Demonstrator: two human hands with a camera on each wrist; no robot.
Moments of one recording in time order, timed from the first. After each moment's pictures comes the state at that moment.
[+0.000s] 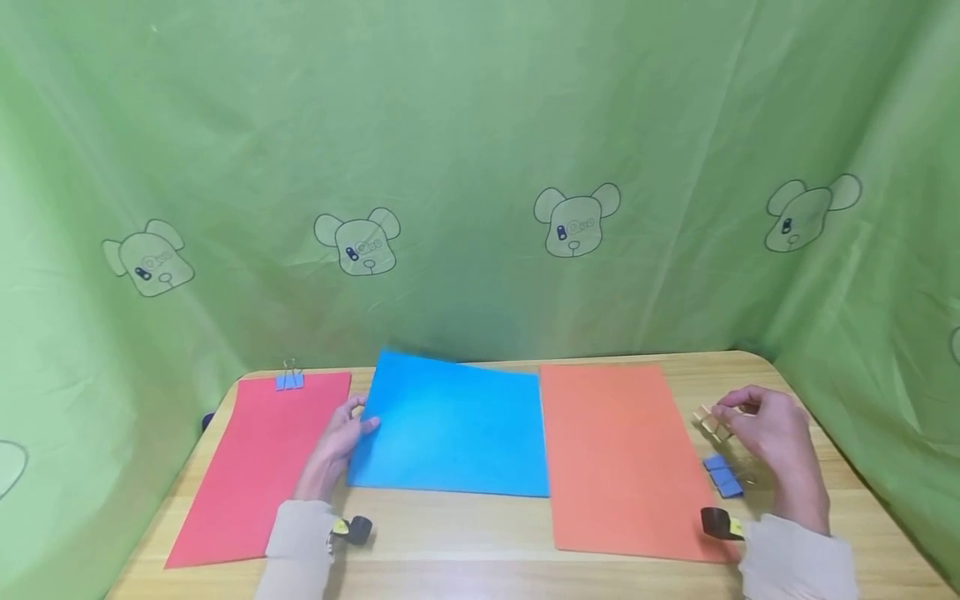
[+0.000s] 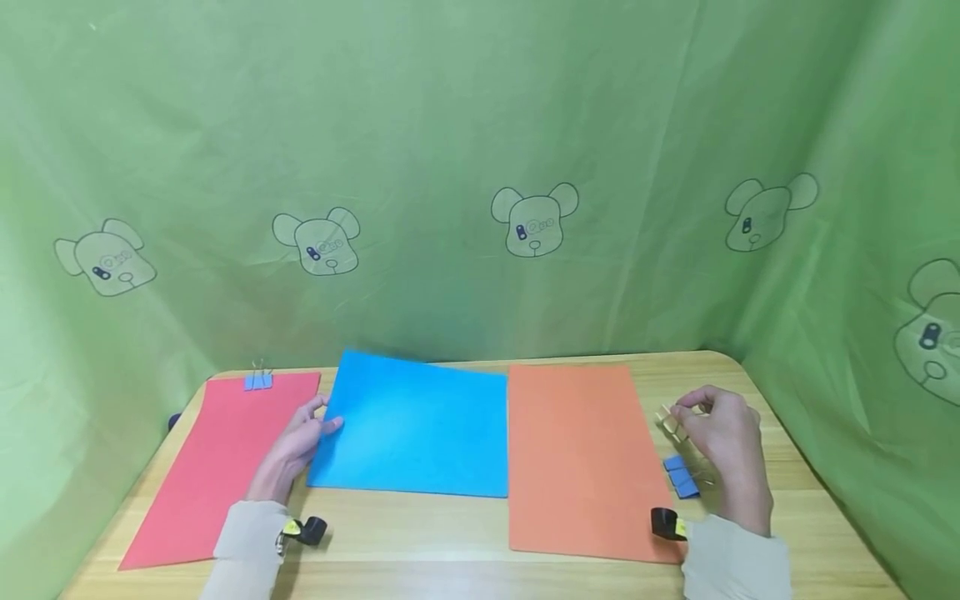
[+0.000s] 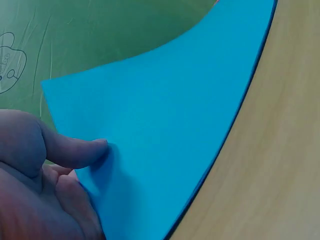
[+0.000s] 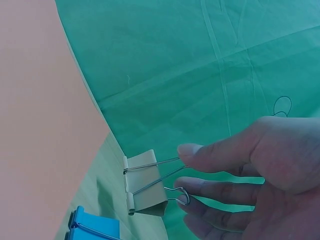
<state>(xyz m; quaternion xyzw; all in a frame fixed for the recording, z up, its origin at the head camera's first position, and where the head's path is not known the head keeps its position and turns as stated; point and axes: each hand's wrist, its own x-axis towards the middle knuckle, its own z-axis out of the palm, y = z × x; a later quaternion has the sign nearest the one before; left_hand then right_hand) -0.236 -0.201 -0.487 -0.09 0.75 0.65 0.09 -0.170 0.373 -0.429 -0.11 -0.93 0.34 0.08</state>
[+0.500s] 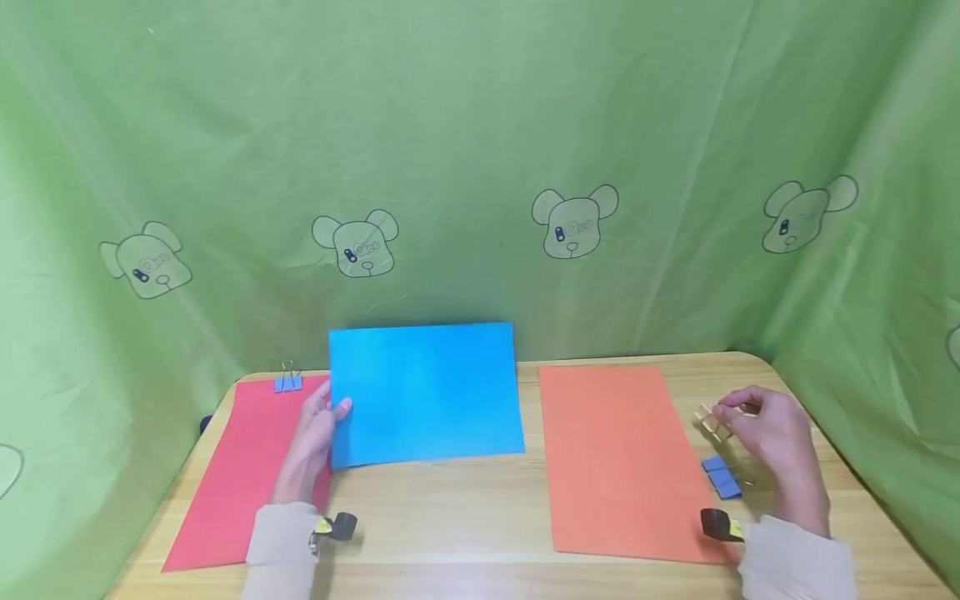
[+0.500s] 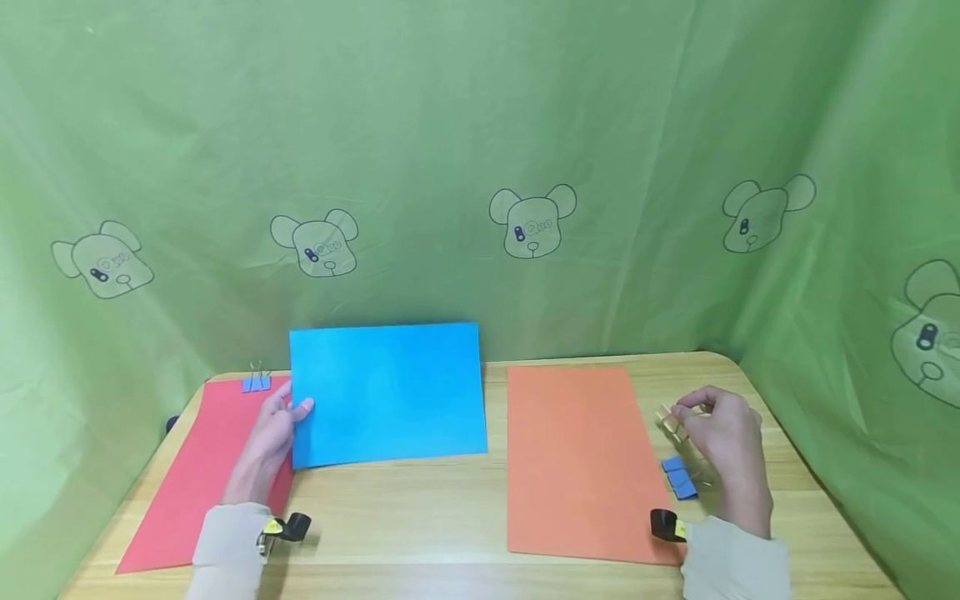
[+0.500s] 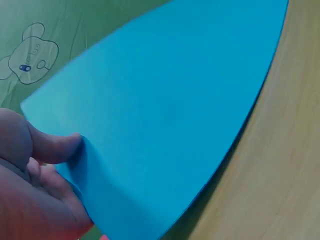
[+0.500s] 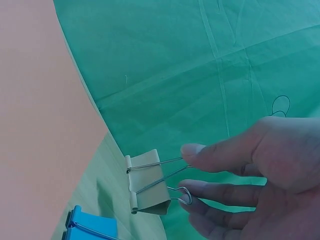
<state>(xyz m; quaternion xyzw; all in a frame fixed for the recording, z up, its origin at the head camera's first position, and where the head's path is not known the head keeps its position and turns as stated) -0.234 -0.224 -0.462 -0.07 0.73 0.68 0.04 -0.170 0.375 -0.429 -0.11 -0.93 0.34 0.09</state>
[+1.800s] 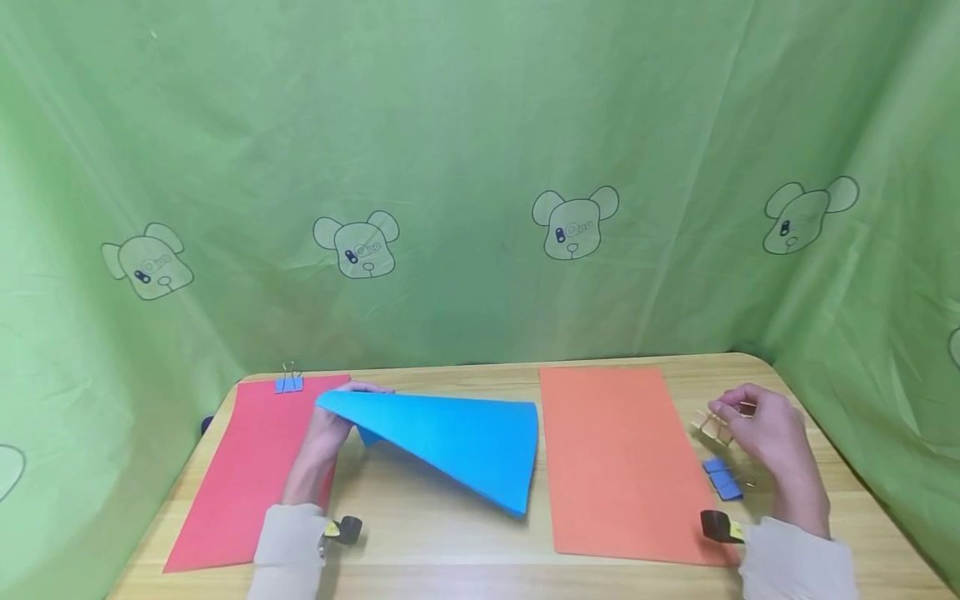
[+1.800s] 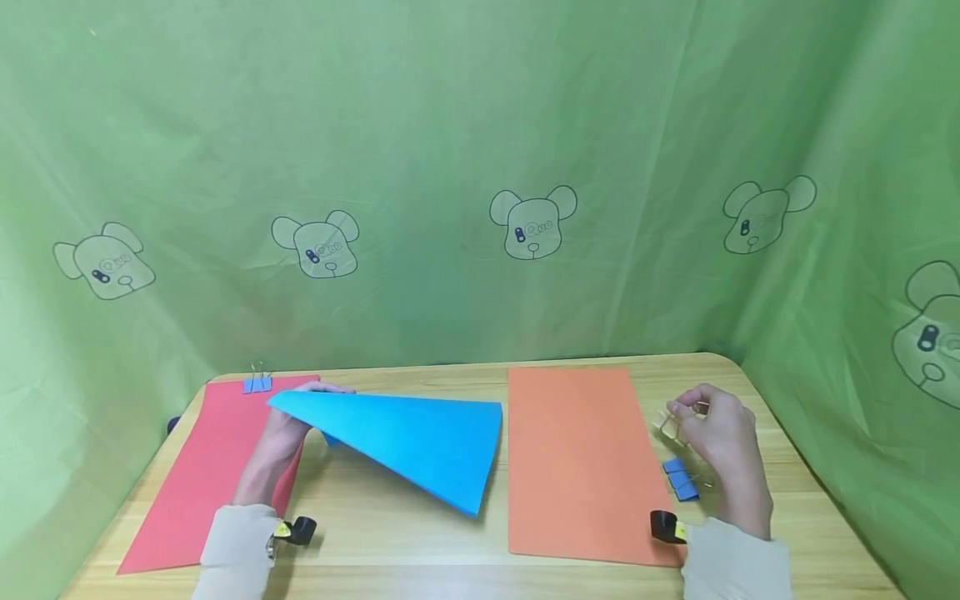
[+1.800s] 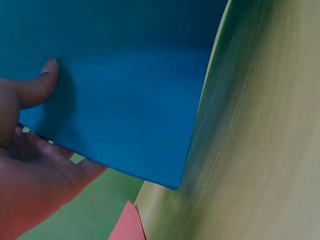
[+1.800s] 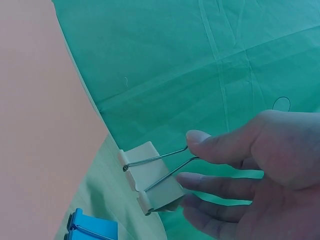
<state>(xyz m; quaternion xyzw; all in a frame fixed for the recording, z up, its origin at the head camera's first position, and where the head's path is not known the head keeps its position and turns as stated) -0.240 -0.211 -0.471 0.25 0.72 0.64 -0.09 -0.172 0.376 -0.432 -0.08 -0.93 0.34 0.09</state>
